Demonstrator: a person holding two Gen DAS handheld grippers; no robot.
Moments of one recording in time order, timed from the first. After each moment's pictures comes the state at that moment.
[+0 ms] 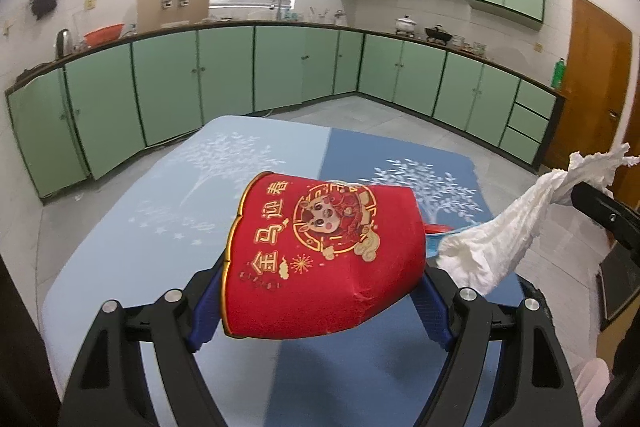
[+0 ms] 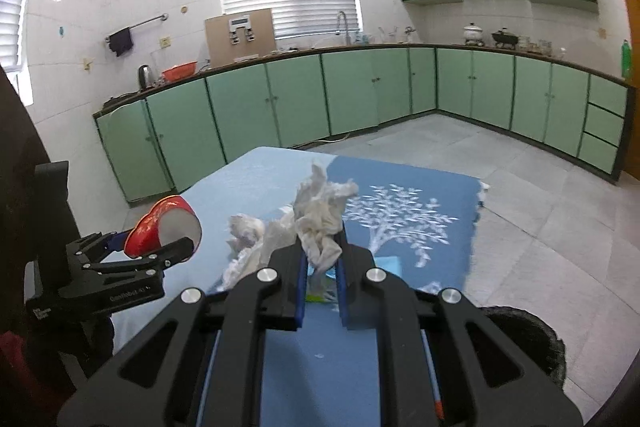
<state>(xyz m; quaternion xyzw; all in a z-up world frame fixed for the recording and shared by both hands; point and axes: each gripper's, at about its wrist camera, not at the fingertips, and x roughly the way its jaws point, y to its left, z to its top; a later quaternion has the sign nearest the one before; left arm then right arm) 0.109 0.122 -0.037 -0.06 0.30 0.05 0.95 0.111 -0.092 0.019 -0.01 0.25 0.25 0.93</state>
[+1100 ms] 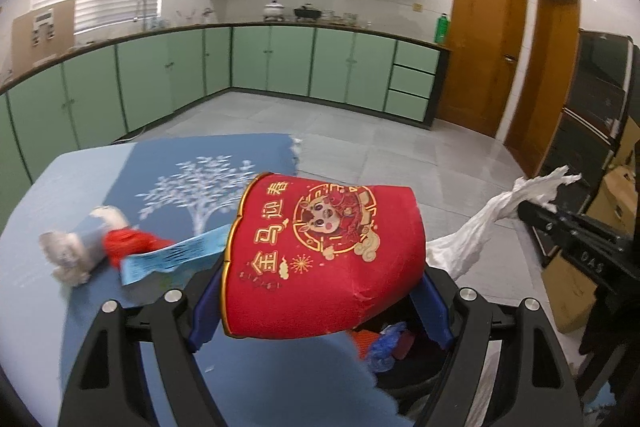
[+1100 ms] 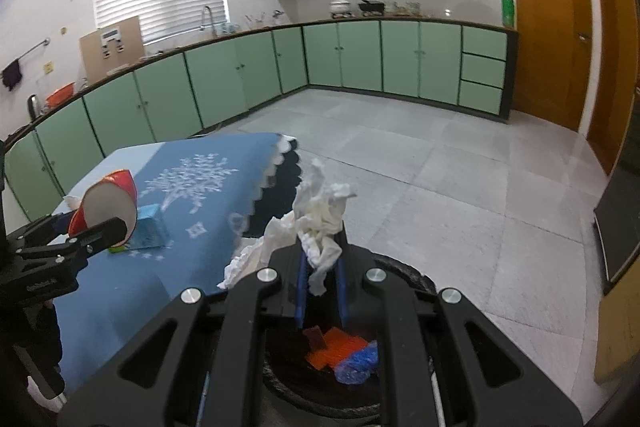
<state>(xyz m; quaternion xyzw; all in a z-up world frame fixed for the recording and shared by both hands) 0.151 -0.081 -0.042 -0.01 0.30 -0.16 0.94 0.106 -0.300 -0.037 0.03 0.30 0.04 0.95</state>
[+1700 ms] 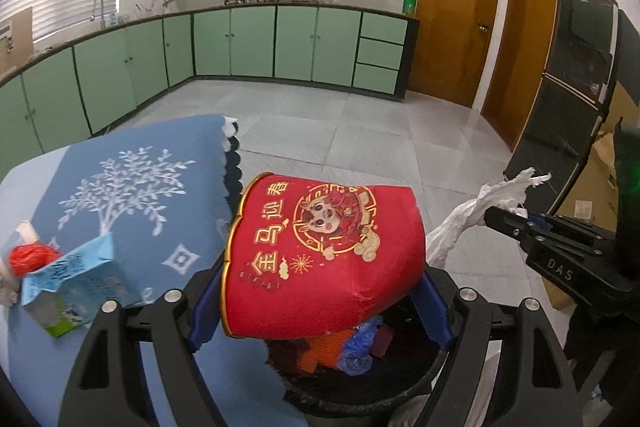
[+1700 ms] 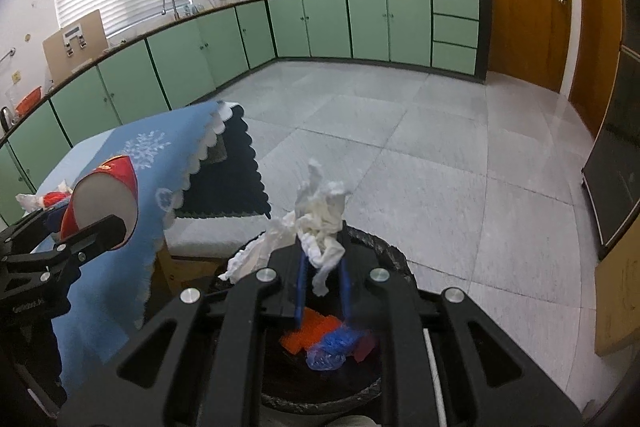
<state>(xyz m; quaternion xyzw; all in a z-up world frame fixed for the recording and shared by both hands) 0.188 -0.164 -0.084 0.03 0.33 -0.20 0.92 0.145 -0.345 -0.097 0.05 0.35 0.00 0.93</state>
